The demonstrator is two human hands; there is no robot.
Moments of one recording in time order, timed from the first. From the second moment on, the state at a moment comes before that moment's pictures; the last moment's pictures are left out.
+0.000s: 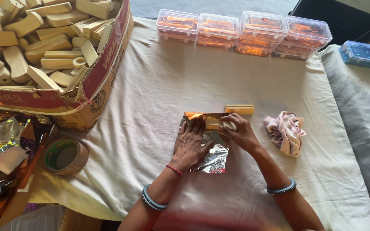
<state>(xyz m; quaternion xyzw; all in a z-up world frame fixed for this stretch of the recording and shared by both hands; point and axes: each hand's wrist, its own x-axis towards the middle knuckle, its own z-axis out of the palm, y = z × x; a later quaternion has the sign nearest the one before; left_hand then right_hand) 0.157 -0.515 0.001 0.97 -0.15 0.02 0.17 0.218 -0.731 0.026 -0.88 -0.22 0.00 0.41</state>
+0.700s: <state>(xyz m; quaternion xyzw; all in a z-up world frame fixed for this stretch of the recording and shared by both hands) 0.163 -0.510 -0.012 0.95 -0.10 0.10 0.26 0.236 -0.684 0.004 -0.88 -0.25 -0.09 0.39</state>
